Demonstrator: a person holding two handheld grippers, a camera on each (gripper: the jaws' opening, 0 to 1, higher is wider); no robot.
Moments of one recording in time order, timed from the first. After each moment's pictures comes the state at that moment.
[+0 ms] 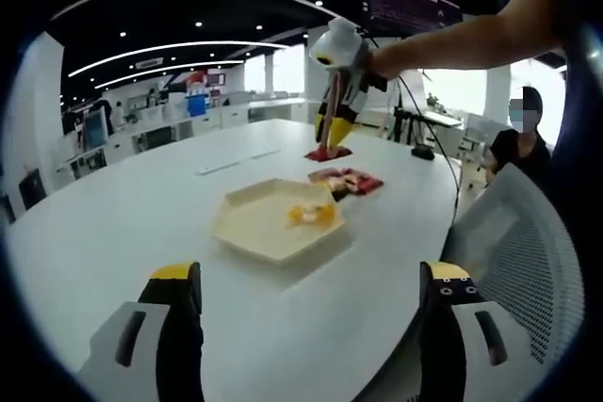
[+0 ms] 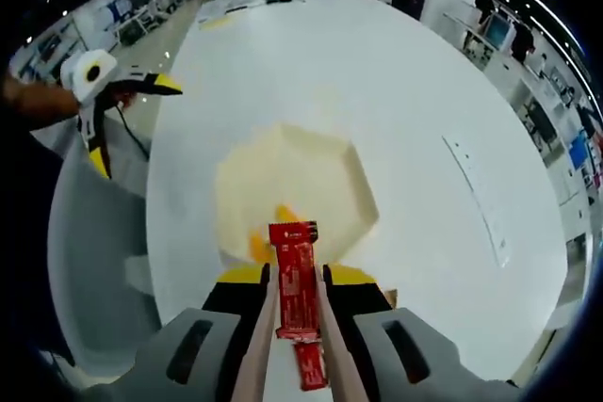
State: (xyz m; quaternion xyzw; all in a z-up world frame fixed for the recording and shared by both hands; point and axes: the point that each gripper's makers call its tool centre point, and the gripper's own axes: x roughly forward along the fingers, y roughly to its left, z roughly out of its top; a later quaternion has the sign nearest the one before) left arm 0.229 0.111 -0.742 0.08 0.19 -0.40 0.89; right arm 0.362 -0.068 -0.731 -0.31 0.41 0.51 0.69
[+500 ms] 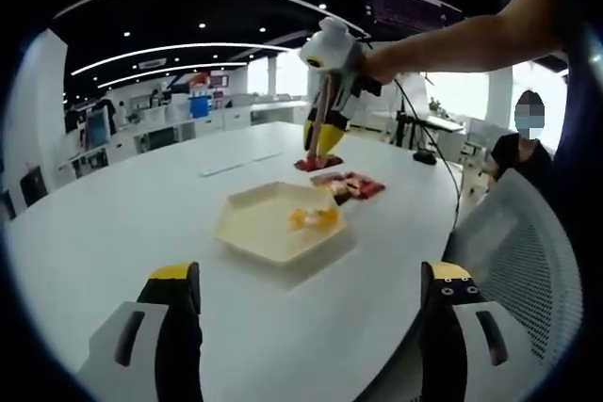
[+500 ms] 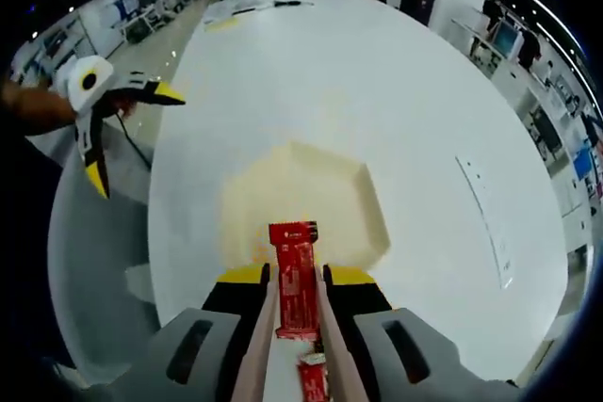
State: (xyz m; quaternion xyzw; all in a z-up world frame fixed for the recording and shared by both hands) left arm 0.230 0.113 -0.738 0.07 0.18 -0.40 0.90; right arm 0.364 -0.034 -0.730 -0.31 0.41 0.52 0.68
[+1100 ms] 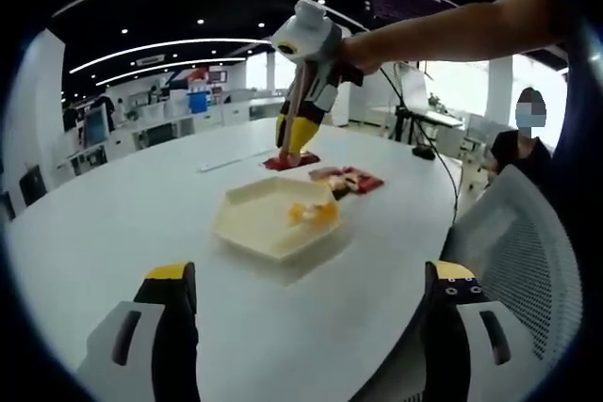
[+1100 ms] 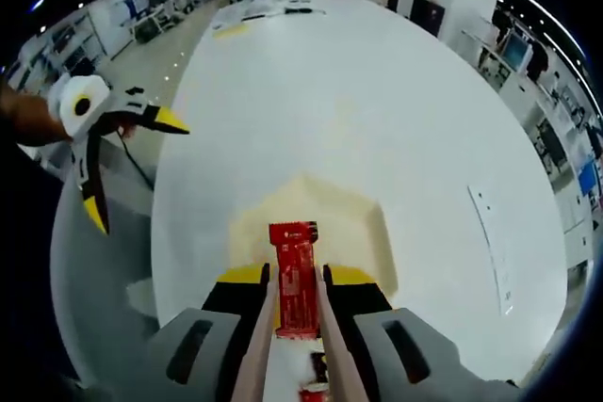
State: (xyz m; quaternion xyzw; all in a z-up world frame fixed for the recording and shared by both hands) left arm 0.228 0.111 -0.743 0.08 0.19 -0.40 0.89; right arm 0.369 0.014 -0.724 -0.31 0.39 0.54 0.68
